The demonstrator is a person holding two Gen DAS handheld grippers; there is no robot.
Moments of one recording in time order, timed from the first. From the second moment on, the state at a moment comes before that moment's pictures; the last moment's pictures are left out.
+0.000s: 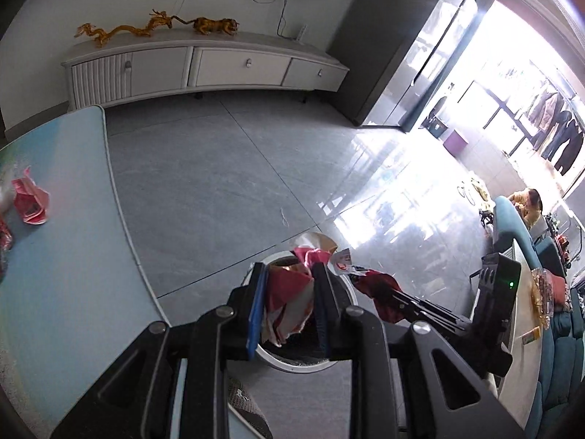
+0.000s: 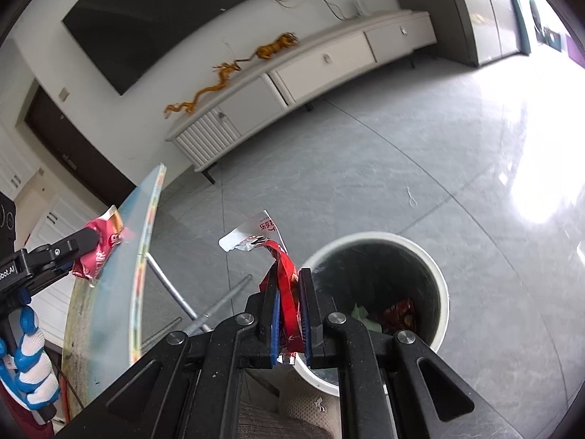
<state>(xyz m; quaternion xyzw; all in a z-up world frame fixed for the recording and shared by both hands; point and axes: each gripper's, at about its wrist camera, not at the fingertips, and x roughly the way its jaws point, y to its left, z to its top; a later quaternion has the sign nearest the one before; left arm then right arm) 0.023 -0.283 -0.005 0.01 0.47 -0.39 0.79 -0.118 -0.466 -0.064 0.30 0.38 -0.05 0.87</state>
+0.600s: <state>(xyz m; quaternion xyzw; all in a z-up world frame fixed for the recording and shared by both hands) 0.017 -0.353 -0.042 0.03 0.51 -0.41 0.75 -0.139 -0.505 -0.109 0.35 0.40 -0.11 0.84</state>
